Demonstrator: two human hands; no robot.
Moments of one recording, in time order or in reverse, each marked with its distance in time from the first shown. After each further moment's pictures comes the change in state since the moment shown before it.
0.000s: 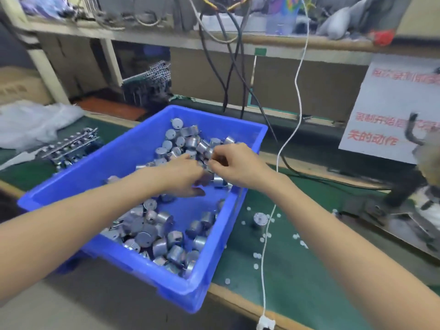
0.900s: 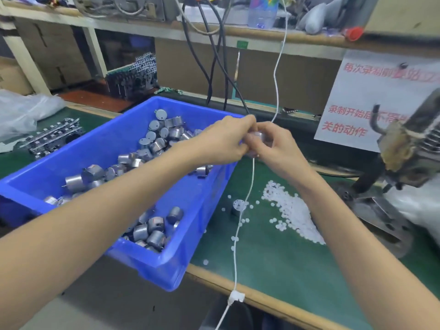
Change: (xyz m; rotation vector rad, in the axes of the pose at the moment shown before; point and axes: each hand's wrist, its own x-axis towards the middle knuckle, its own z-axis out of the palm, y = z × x) left_hand 0.029 0.082 -0.075 -0.539 0.452 -0.015; right_hand -0.064 0.041 -0.049 0.392 0.346 0.172
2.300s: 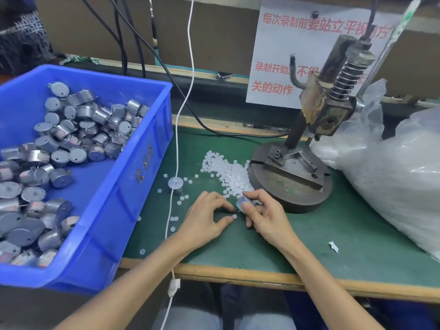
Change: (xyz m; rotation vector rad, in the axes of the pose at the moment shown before) left_hand -0.063 0.046 0.211 -0.449 0.001 0.006; right_hand -0.183 0.135 -0.028 0.113 0.122 0.400
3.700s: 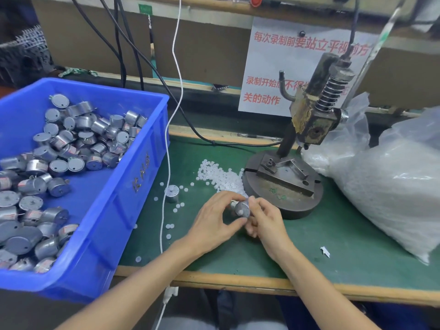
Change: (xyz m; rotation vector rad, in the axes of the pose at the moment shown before) left_hand 0.011 0.029 0.005 -0.136 0.061 0.114; right_hand -0.005 -0.021 0.002 0.462 0.113 0.208
